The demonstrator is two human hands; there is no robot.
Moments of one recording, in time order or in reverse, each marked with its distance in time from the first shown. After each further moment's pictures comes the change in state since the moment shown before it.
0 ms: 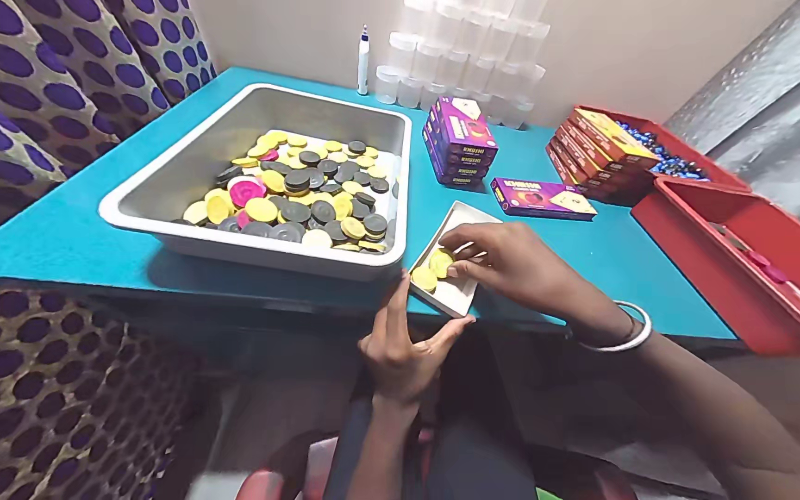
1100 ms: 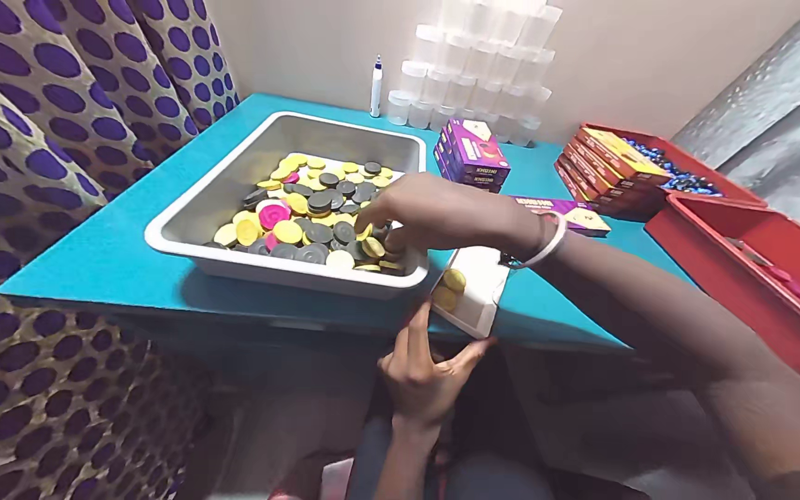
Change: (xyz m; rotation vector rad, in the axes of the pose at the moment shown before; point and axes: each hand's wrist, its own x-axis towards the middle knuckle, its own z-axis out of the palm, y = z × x) left_hand 0.004 0.003 -0.004 0.017 0.004 -0.028; right_hand 0.139 -0.062 -0.011 -0.328 -0.357 -0.430
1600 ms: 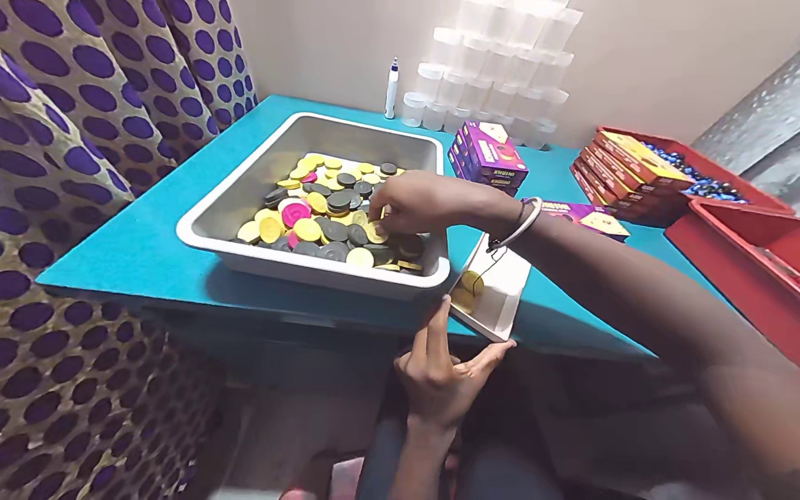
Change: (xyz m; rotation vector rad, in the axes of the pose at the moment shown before) left_hand 0.001 -0.001 0.000 -0.039 -0.008 -0.018; right_hand 0.040 0.012 0.001 0.095 -0.160 0.171
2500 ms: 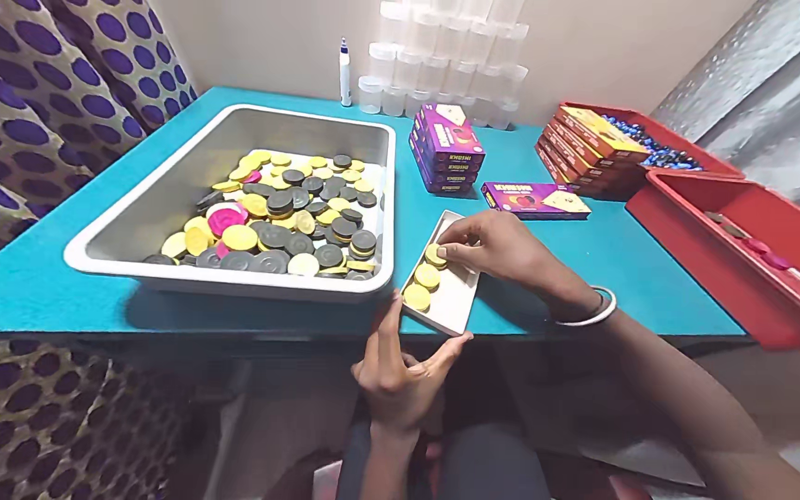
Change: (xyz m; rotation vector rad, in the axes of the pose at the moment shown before) left_hand -0.008 0.013 0.011 0.053 -0.005 0.042; right_hand -0.164 0.053 0.099 0.324 0.542 0.389
